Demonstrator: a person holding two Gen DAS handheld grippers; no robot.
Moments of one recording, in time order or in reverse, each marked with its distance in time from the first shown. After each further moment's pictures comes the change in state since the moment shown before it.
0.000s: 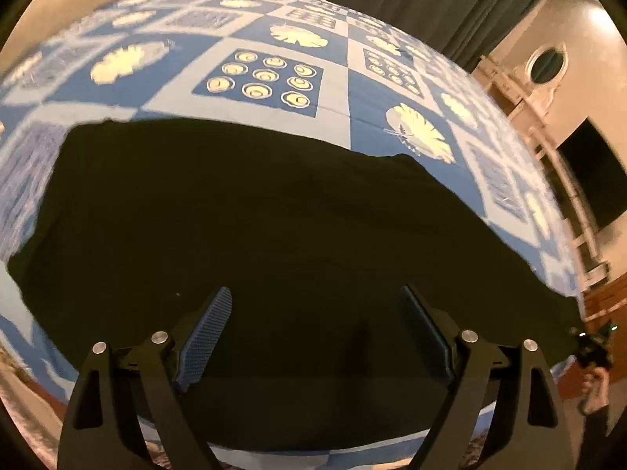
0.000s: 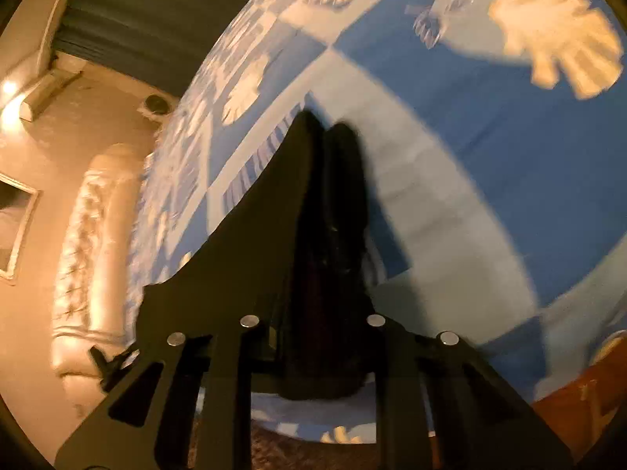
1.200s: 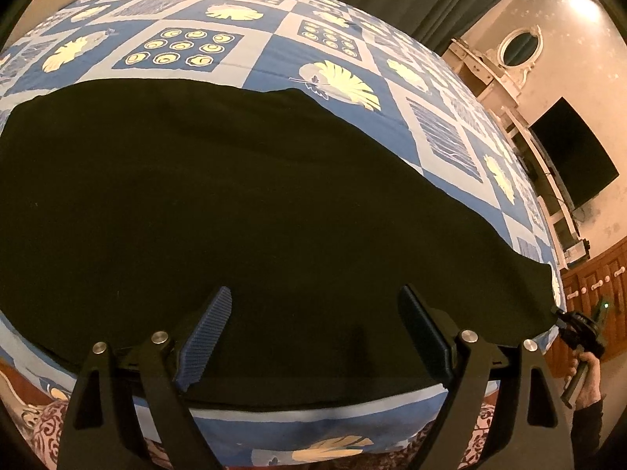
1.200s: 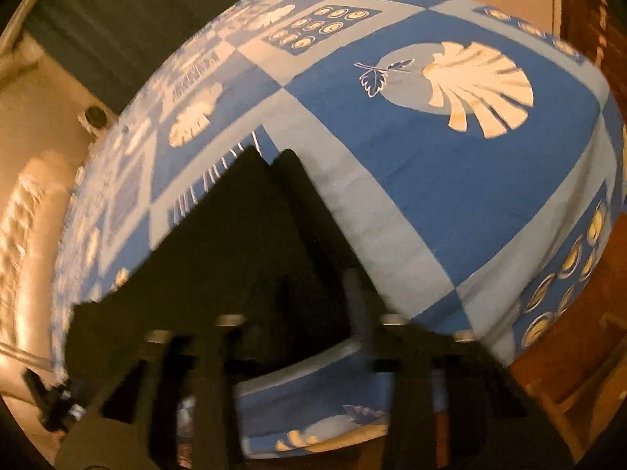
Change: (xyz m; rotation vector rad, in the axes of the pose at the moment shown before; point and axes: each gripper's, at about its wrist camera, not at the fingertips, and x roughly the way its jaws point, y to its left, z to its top) left arm 0.019 -0.091 -0.047 0.054 0.047 -0.069; right arm -0.018 0.018 -0.017 -0.044 -0.125 -0.284
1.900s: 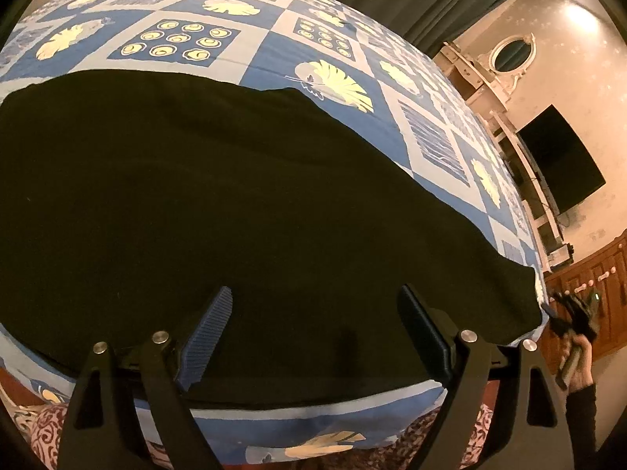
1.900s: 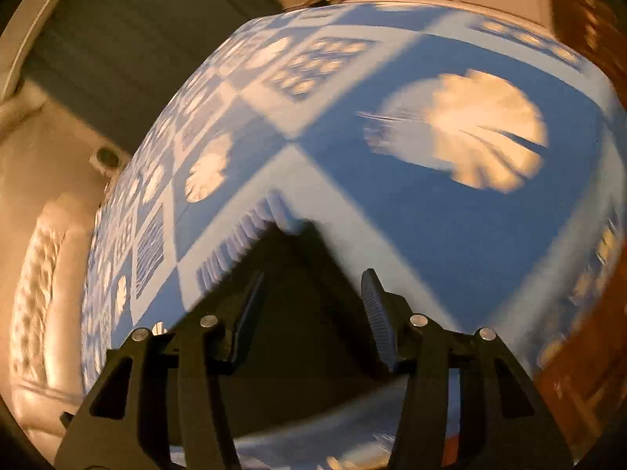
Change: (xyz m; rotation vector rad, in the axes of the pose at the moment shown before) left arm -0.003 0.008 0.001 -0.021 0.009 -0.068; right arm -0.022 -0.018 0.025 0.151 -0.092 0.088
